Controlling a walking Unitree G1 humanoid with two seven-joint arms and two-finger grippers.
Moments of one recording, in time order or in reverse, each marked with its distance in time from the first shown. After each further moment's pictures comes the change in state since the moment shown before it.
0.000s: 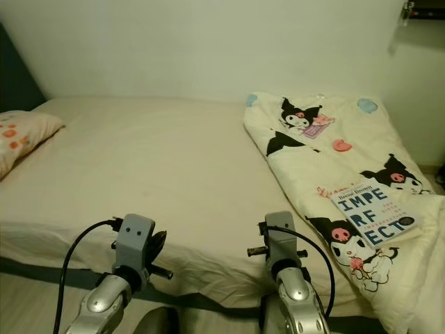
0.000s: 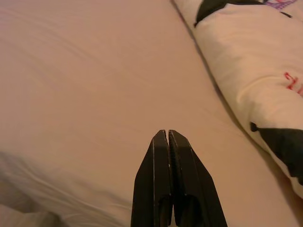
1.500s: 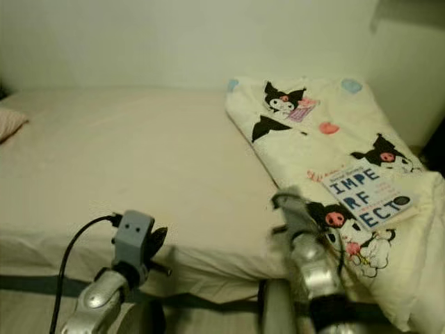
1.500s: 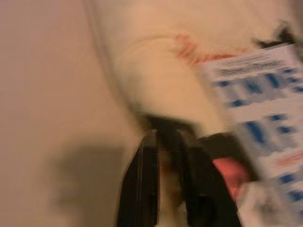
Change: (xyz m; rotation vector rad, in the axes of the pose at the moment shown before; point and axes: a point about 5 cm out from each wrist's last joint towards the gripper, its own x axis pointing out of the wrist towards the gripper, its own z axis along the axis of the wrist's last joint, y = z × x) left arm 0.003 0.012 0.011 0.000 -0.050 -0.015; right arm 0.051 -0.085 0.047 -0.300 0.224 -0.340
